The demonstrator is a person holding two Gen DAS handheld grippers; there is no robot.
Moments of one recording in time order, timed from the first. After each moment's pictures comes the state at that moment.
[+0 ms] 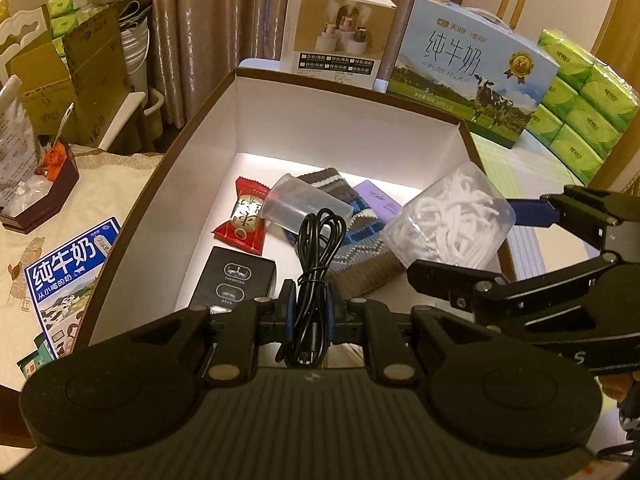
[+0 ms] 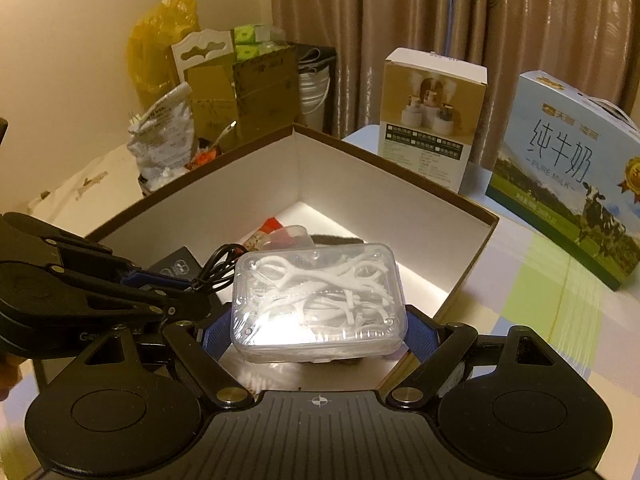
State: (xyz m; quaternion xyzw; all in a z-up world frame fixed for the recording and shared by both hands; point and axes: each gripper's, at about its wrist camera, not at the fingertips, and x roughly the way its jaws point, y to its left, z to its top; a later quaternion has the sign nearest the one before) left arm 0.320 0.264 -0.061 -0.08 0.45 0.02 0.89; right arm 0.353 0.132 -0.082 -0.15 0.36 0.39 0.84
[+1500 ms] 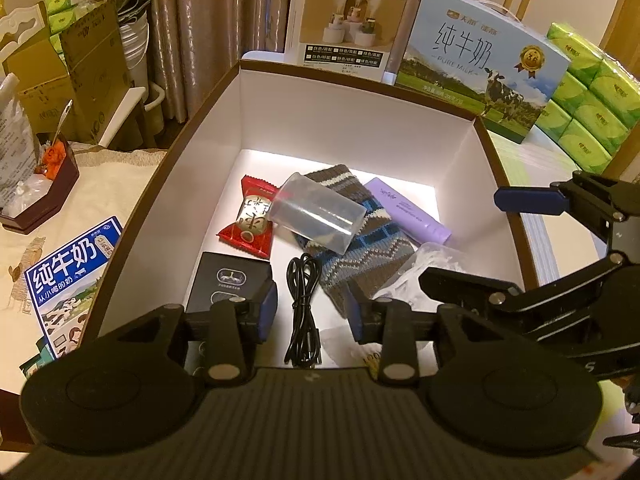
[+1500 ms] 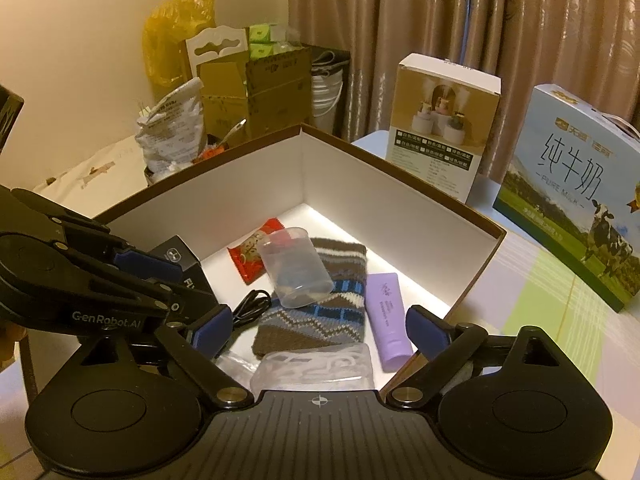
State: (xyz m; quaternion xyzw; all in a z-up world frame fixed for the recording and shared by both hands) left arm 0.331 0.270 -0.067 -0.07 0.45 0.02 0.89; right arm 0.359 0.132 -0.086 -0.16 0.34 0.41 0.83
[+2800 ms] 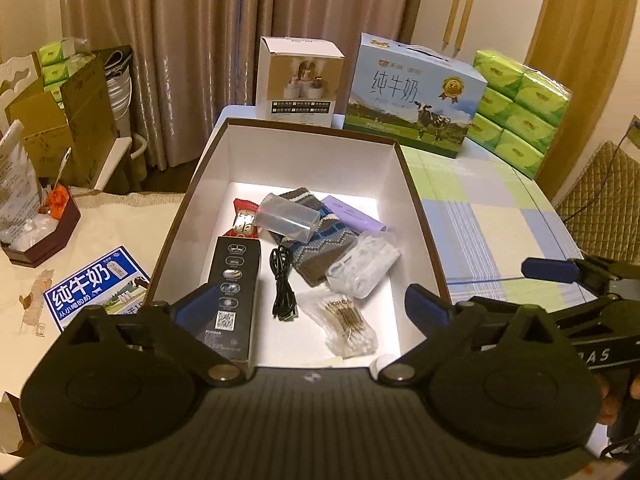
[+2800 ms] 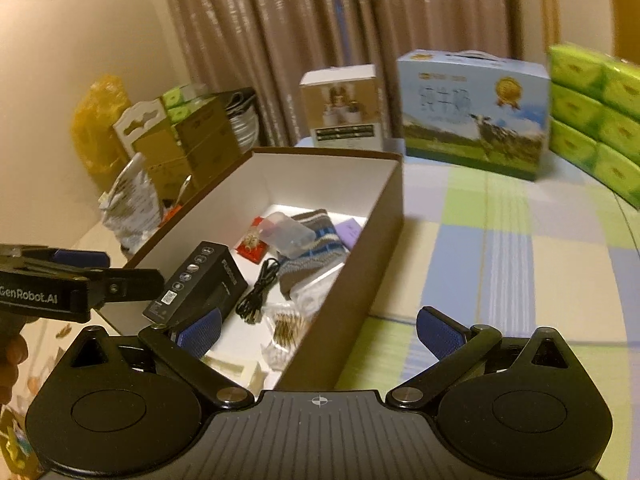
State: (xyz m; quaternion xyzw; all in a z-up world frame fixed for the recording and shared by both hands) left arm 0.219 0.260 0.002 -0.05 0.39 -0.03 0.92; right arm 0.234 0.046 -0.035 0.00 0.37 0.28 0.89
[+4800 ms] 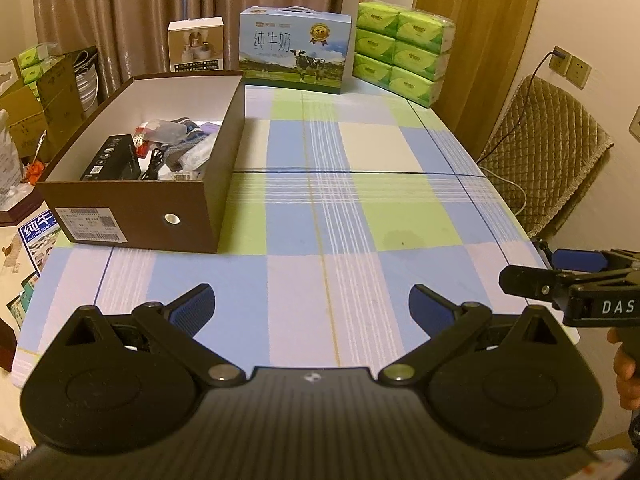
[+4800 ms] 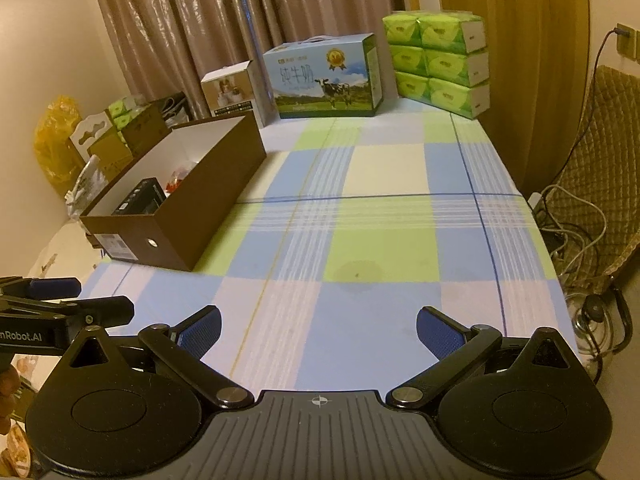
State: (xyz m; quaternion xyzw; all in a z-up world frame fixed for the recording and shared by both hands) left arm 0.023 0.046 -0.003 -0.03 0.40 -0.05 0.91; right arm 0.047 -0.197 -0.013 0.03 0.39 0.19 0.90
